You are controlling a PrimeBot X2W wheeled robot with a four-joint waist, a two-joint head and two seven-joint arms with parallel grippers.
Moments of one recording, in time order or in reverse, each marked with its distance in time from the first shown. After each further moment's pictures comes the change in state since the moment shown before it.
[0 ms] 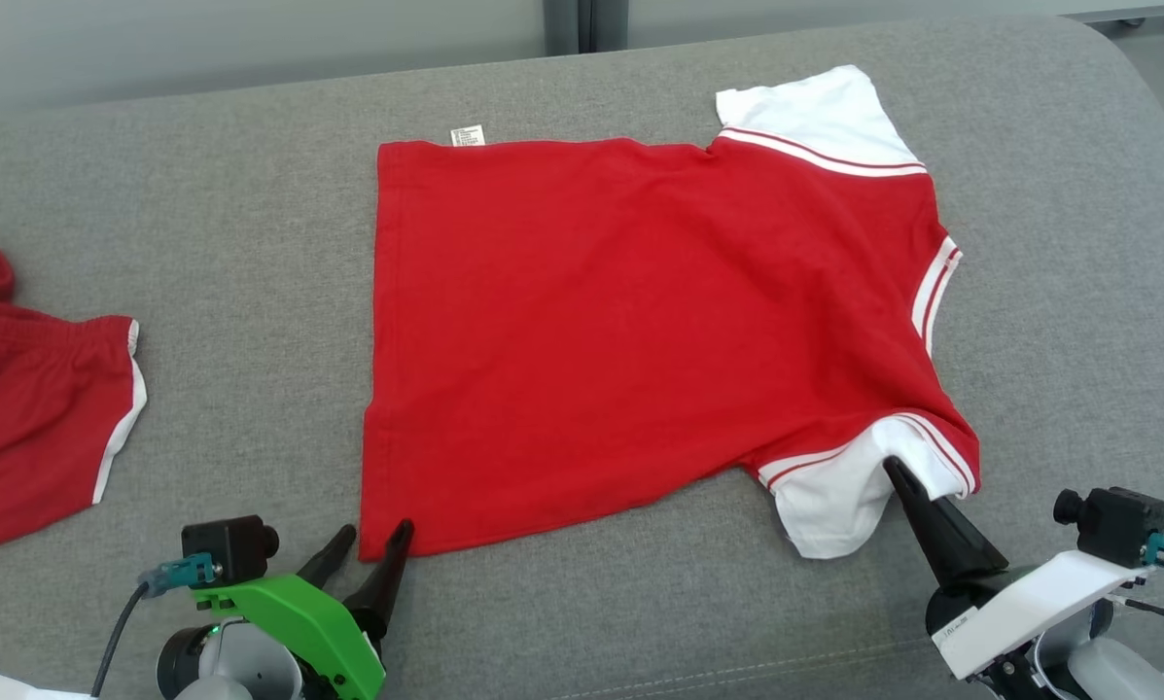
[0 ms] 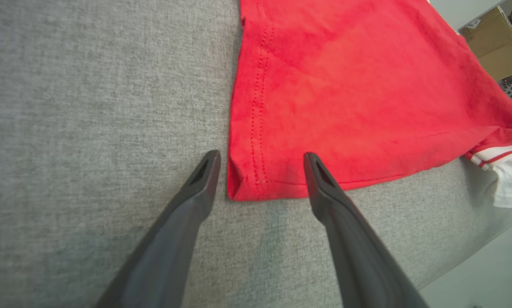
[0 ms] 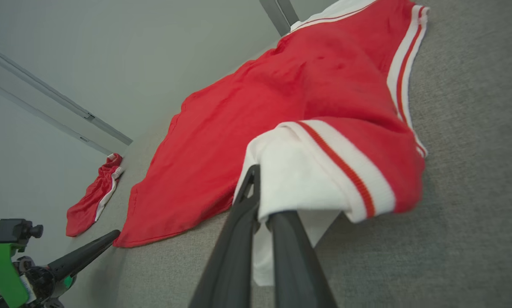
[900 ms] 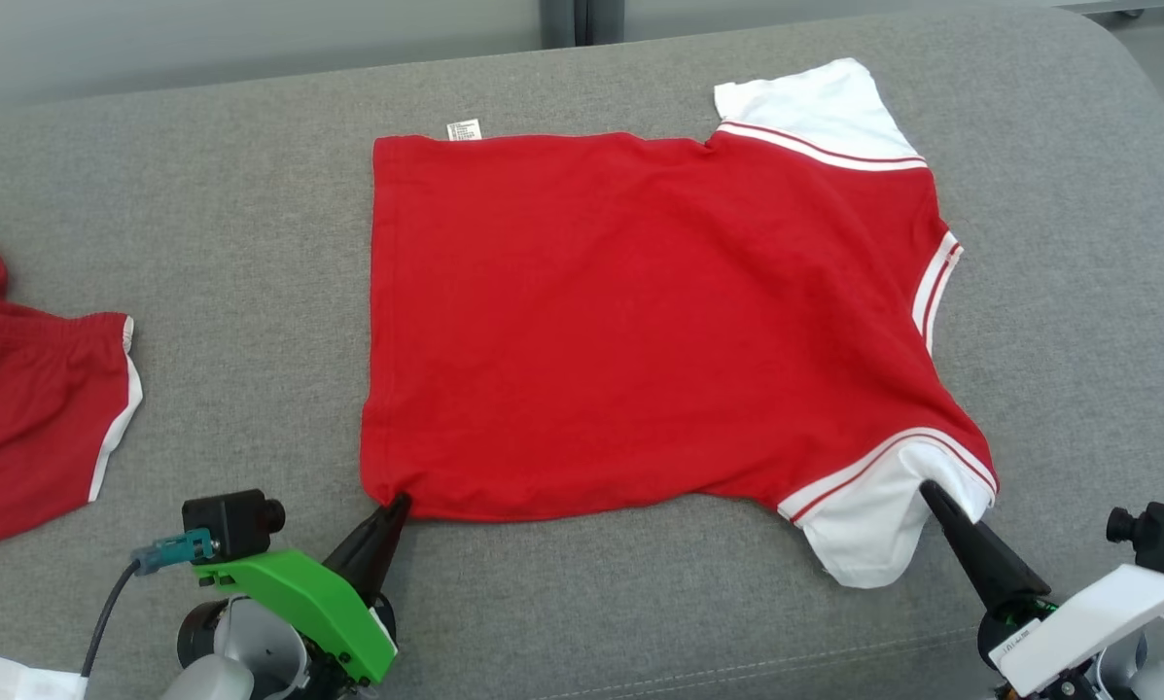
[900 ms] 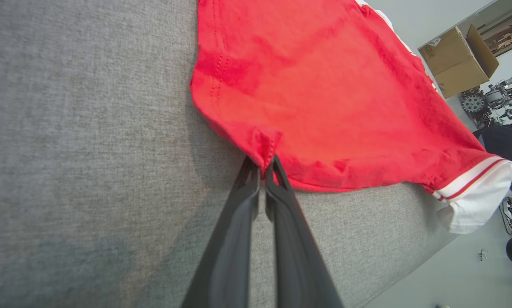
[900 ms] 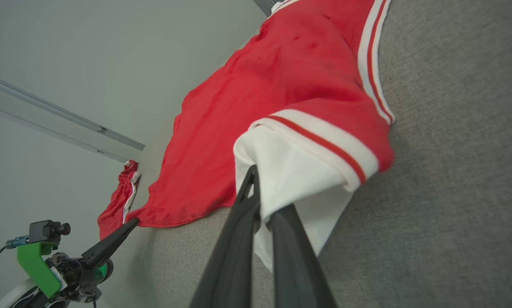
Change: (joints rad) left arm -0.002 -0.003 0.014 -0.095 -0.060 -0.003 0.038; right arm 0.056 -0.127 0.031 -0.107 0.280 0.000 0.043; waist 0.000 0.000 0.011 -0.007
